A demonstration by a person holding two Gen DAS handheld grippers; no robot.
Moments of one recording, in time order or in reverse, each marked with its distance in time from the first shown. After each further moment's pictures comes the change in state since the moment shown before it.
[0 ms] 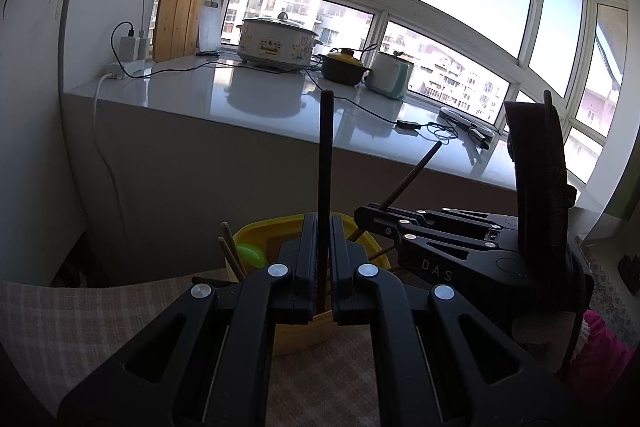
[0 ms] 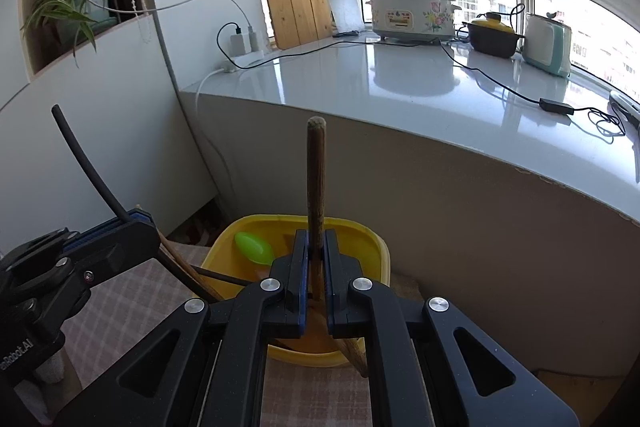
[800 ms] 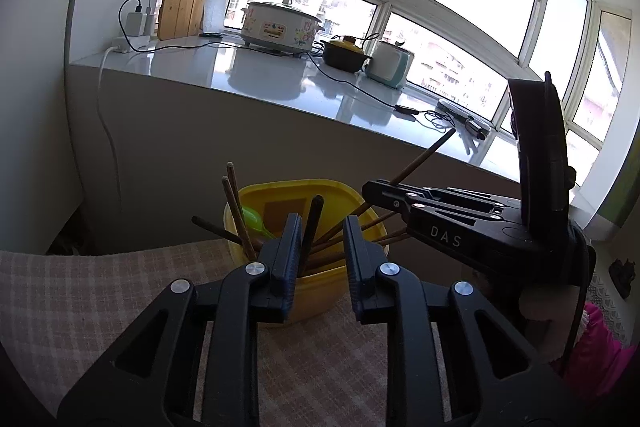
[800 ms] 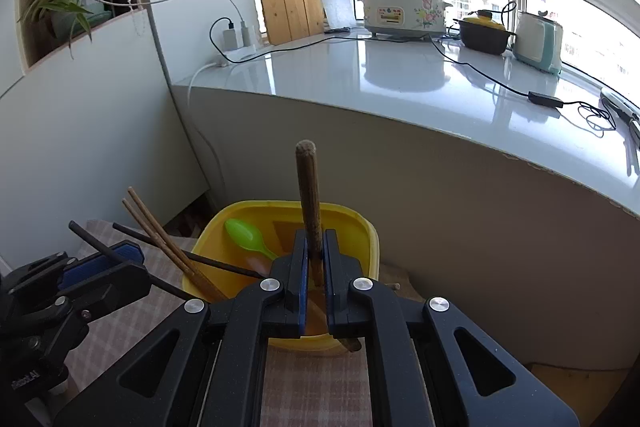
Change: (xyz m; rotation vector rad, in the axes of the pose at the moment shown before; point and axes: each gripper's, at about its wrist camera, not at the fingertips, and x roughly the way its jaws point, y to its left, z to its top) left arm -0.011 0.003 -0.025 -0.042 0.036 -0.015; right arm -0.005 0.000 -0.008 0.001 0.009 -0.031
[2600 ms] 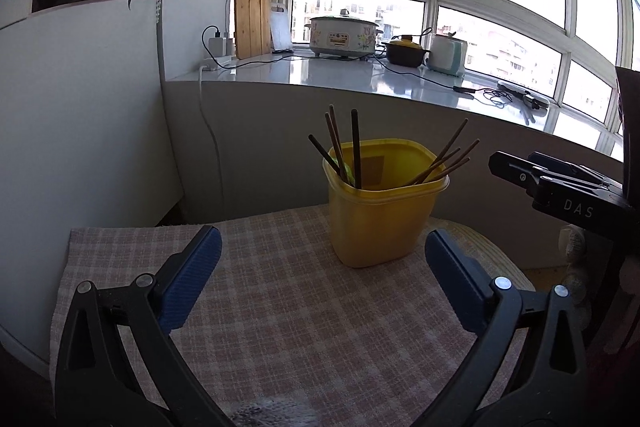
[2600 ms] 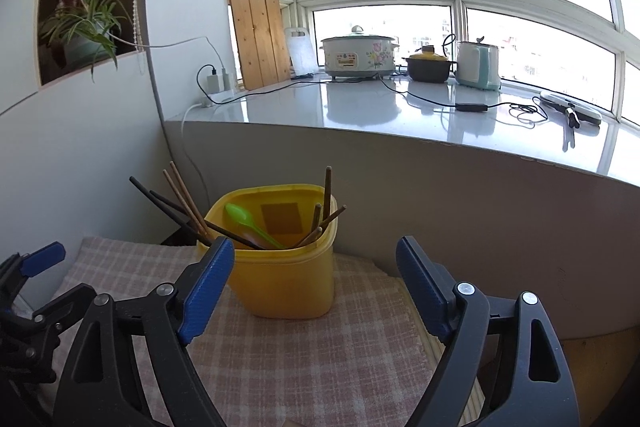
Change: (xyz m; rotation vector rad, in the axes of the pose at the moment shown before) left arm -0.073 -0.002 -0.063 0.102 -0.046 0.334; right arm -0.083 0.004 -0.067 0.063 -0.198 -0.119
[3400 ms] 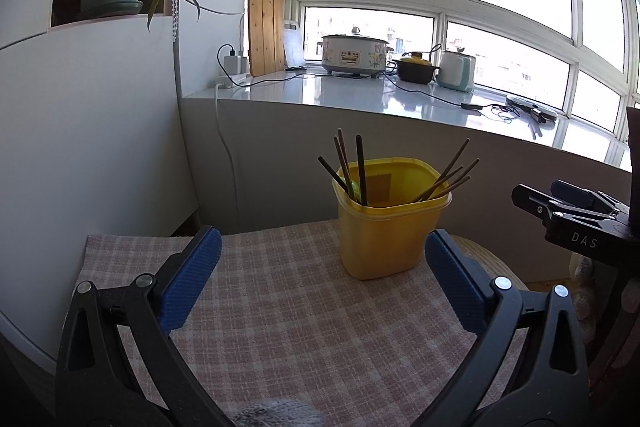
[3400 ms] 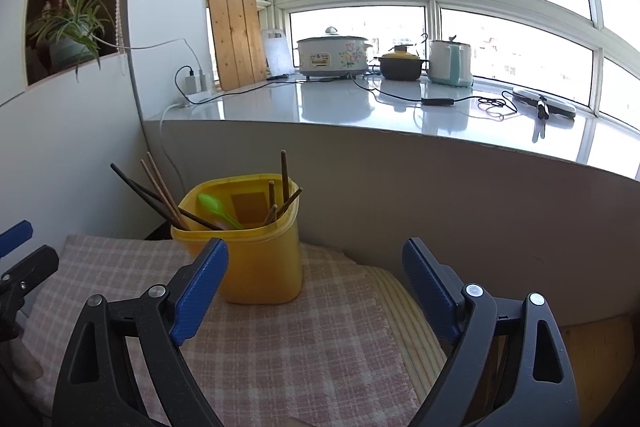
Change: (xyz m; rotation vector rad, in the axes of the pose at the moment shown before) left arm -0.019 -0.002 0.005 -0.011 -0.060 0.035; right arm -0.019 -0.019 -0.013 0.012 -0.006 -0.073
